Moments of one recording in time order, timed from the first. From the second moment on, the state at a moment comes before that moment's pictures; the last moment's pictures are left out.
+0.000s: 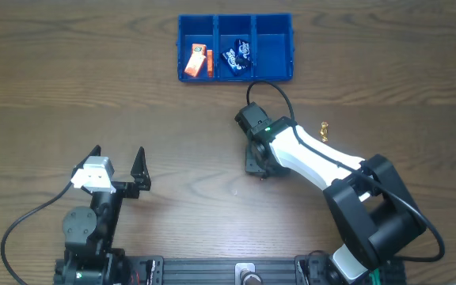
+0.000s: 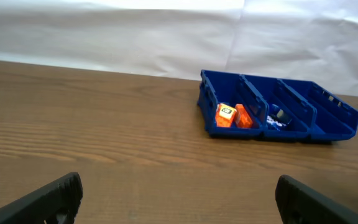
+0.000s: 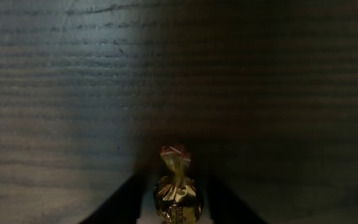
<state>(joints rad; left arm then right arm) -0.09 0.01 0.02 -0.12 0.05 -0.15 0.59 1.76 0.97 -0.73 0.00 0.64</state>
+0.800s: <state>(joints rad) -0.09 0.01 0.02 -0.12 0.05 -0.15 0.56 1.62 1.43 -1.03 0.18 0.59</state>
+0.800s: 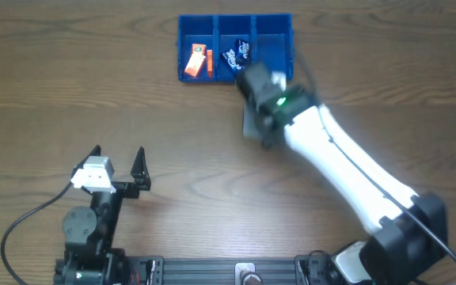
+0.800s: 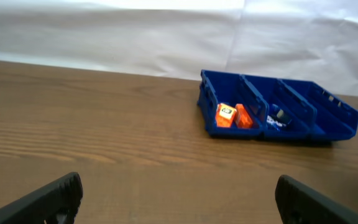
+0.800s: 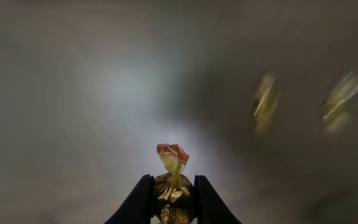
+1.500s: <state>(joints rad) -0.09 0.01 0.02 -0.12 0.05 -0.15 0.37 2.09 1.97 -0.86 0.34 0.37</state>
